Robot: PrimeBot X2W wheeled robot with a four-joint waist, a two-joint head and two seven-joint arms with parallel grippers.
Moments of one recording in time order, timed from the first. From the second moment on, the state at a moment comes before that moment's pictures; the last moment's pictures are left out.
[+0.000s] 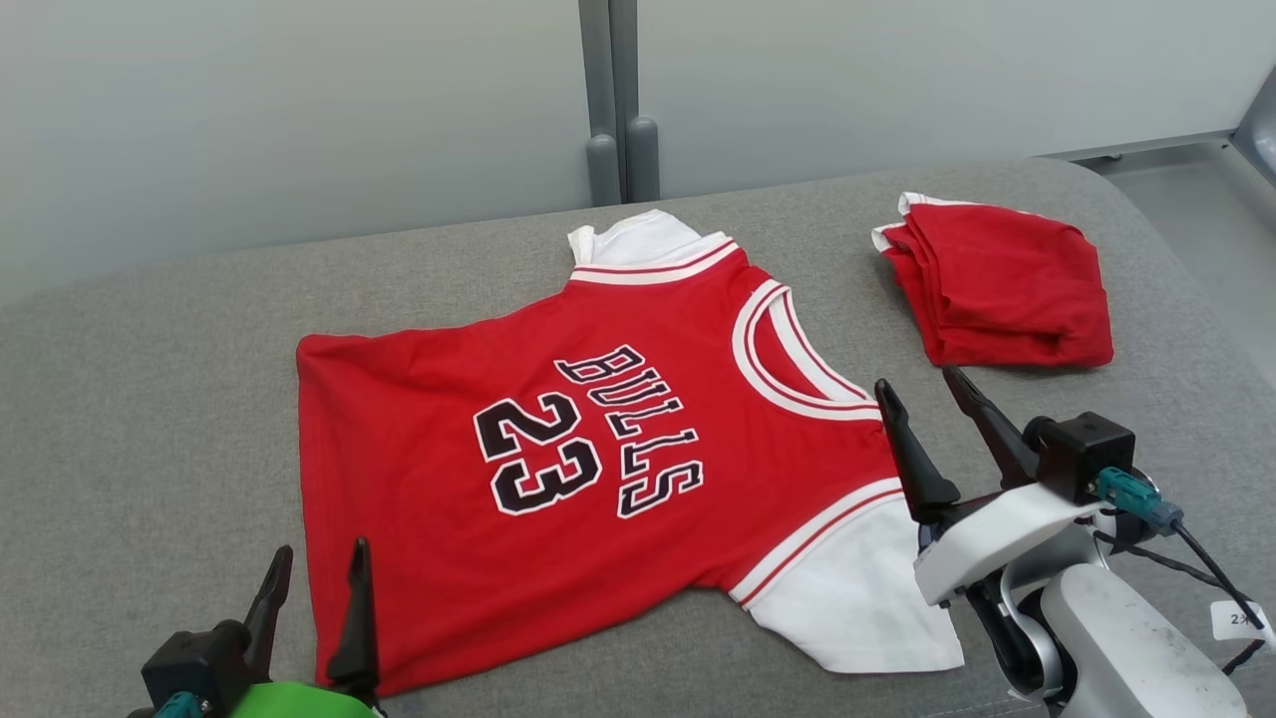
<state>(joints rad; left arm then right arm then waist) 0.14 0.17 -0.24 0.06 -0.51 0.12 -0.23 -0.16 -0.27 0.49 0.21 0.49 -0.08 -0.25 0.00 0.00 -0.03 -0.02</state>
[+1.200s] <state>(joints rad) 0.15 0.11 -0.19 0.10 -0.45 0.12 -0.25 -0.13 -0.21 0.43 0.22 0.43 -0.09 -0.25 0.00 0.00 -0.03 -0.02</state>
